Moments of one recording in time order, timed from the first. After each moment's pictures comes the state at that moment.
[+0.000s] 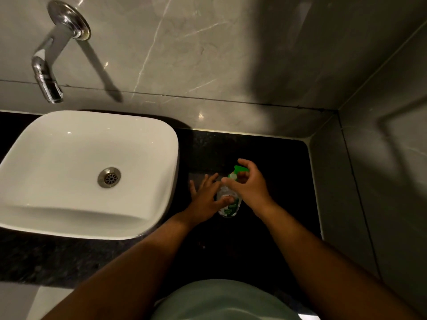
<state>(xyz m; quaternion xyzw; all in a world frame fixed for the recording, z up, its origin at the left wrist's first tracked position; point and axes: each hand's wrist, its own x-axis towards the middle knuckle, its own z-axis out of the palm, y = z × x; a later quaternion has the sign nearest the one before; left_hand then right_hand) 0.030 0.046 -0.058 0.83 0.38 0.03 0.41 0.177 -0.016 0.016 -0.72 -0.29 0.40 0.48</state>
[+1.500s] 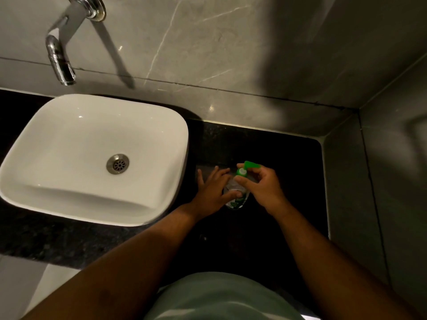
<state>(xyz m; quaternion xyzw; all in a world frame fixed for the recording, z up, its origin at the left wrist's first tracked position) 0.034 0.043 -0.044 0.84 0.39 0.06 0.37 0.190 -0.023 0.007 -0.65 -0.34 0.45 0.50</state>
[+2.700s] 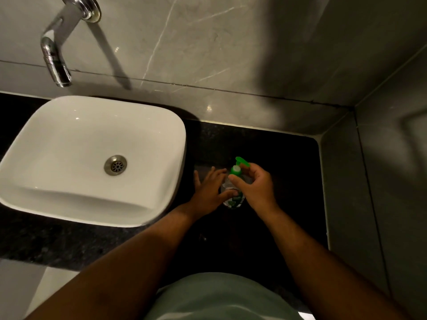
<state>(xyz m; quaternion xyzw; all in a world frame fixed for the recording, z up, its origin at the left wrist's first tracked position) 0.031 0.044 -0.044 0.83 0.40 0.06 0.39 0.171 -0.025 -0.001 -0.67 -0.33 0.38 0.54</state>
